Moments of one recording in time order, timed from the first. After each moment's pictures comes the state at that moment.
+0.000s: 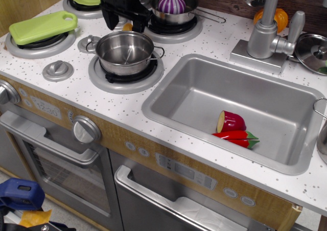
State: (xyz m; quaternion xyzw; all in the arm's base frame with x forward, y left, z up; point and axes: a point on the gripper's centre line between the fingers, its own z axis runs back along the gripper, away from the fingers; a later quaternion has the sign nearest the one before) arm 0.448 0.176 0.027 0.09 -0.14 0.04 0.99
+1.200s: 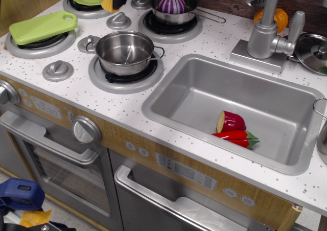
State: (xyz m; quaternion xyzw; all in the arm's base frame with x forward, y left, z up) arm 0.445 0.201 0.089 0.17 -0.07 -0.02 0.98
